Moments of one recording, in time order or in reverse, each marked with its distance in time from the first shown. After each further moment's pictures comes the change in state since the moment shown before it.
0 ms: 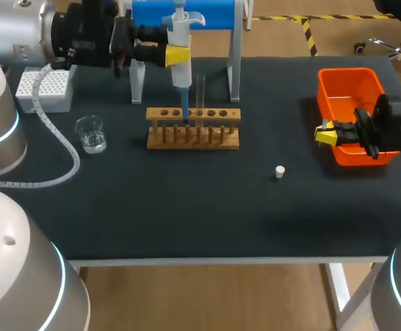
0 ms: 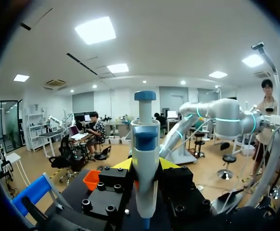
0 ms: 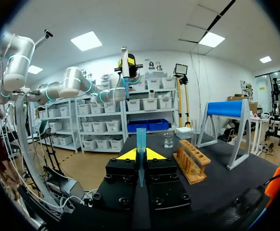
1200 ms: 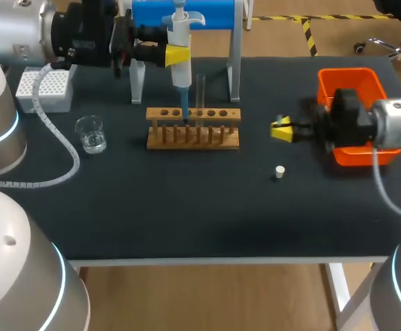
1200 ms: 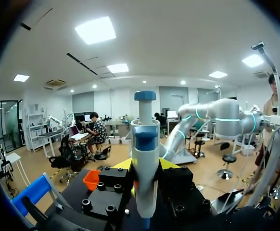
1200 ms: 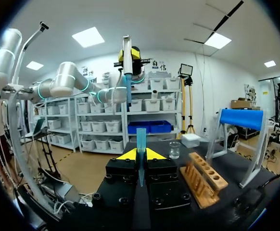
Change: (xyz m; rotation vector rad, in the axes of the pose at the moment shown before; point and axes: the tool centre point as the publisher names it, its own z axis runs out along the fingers) left arm 0.000 0.000 0.000 0.000 0.000 0.000; right arm 0.013 0.027 0.104 -0.001 0.009 -0.036
